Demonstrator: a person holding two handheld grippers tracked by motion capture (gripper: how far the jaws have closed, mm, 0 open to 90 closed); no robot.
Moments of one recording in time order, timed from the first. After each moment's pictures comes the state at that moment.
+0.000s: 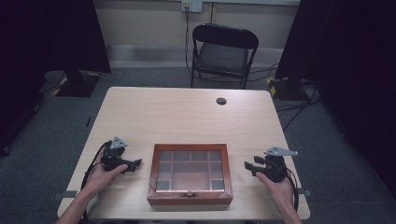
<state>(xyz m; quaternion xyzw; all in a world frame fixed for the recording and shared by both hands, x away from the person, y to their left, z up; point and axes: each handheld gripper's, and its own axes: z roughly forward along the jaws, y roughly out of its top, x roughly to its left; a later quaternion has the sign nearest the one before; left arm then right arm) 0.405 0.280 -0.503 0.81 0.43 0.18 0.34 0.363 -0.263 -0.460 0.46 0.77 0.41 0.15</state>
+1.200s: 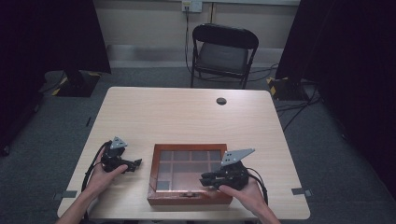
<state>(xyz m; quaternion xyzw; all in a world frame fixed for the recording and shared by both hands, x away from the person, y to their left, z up) 0.406 0.280 -0.503 0.81 0.43 0.19 0.34 0.334 -0.139 -0.420 0.22 0.85 0.47 -0.05</state>
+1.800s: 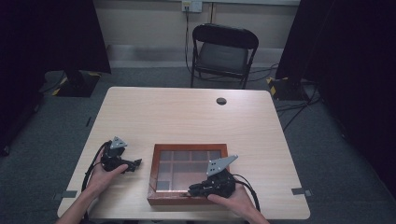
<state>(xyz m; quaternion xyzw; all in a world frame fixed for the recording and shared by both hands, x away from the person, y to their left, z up) 0.405 0.280 -0.502 0.81 0.44 0.18 0.34 0.324 -0.108 -0.439 0.17 0.87 0.46 -0.08</state>
